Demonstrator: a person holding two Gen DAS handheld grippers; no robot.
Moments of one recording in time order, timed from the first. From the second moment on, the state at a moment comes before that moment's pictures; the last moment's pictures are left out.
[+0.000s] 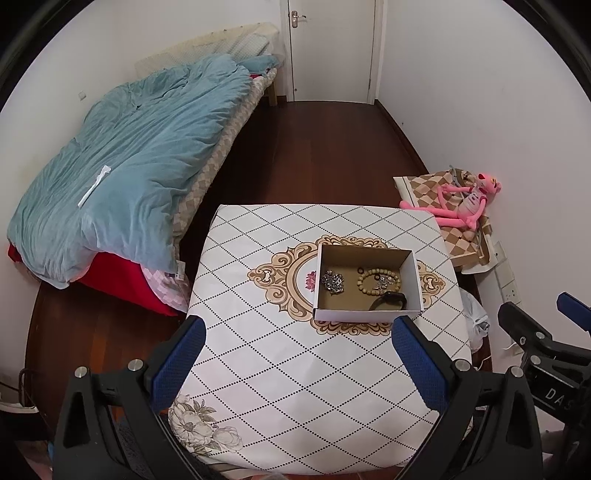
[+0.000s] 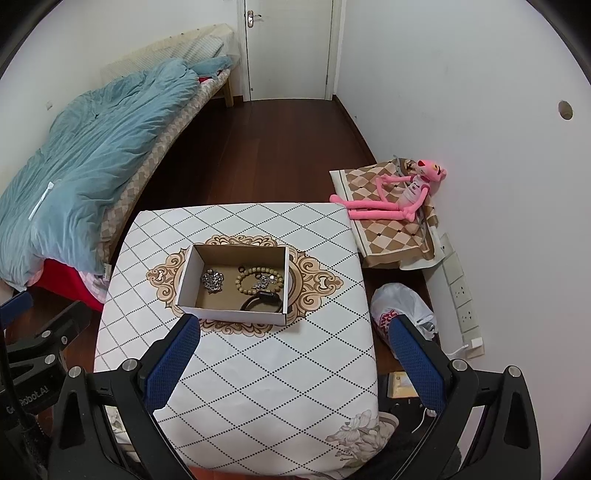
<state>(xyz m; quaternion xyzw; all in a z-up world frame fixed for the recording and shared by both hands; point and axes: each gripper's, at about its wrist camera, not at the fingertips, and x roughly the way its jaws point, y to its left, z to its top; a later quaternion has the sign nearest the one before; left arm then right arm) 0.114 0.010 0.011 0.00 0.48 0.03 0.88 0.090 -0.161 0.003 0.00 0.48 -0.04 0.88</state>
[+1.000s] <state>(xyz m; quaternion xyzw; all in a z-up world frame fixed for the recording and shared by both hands) 0.111 0.008 0.009 0.00 0.48 0.03 0.88 0.092 -0.161 0.000 -0.01 0.48 -0.04 0.88</state>
